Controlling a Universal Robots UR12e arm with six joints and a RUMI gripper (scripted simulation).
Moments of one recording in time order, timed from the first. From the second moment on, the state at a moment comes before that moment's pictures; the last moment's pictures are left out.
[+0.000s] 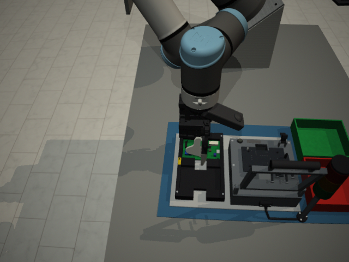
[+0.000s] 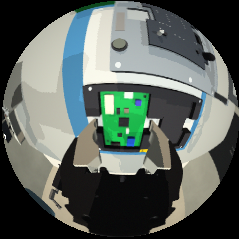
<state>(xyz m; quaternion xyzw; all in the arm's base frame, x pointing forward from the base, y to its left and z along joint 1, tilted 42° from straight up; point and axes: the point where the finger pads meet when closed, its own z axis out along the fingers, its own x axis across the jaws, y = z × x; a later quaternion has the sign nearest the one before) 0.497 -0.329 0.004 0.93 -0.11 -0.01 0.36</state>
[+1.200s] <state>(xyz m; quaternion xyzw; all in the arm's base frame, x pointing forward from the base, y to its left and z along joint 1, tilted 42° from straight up) 0.497 -0.329 0.004 0.93 -0.11 -0.01 0.36</state>
